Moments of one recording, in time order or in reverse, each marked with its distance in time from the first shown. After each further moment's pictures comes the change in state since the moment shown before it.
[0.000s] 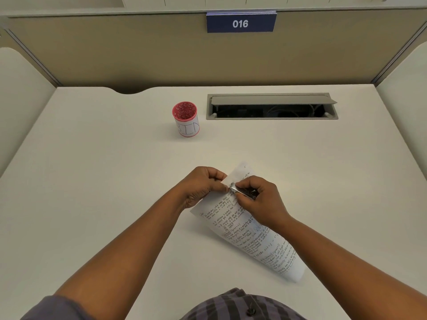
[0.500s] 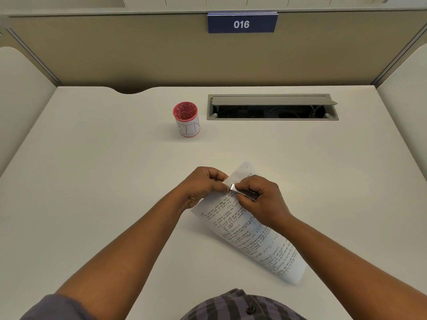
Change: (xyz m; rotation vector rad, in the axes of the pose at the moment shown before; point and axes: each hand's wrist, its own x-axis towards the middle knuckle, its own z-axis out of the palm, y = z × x) left_hand 0.000 0.000 0.003 0.036 0.030 0.028; right_hand 0.003 0.004 -0.005 -0.109 0.002 -0.232
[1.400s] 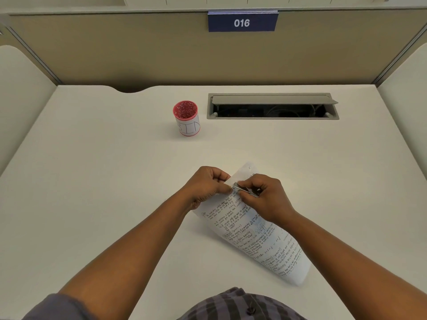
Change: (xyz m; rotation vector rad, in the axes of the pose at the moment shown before) left_hand 0.004 -0.004 0.008 0.116 0.068 0.009; right_hand 0.003 0.001 -0.009 0.033 -0.058 0.188
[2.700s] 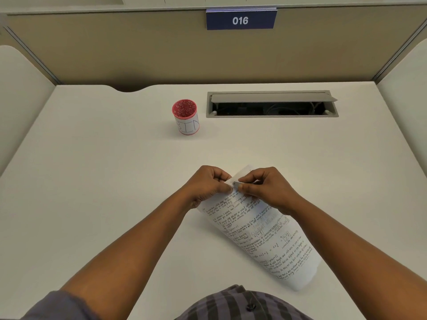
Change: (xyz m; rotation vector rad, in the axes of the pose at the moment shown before) left_hand -0.003 0.001 0.001 0.031 -0.025 0.013; right_hand 0.018 -0.018 -0.019 0.302 -0.234 0.319
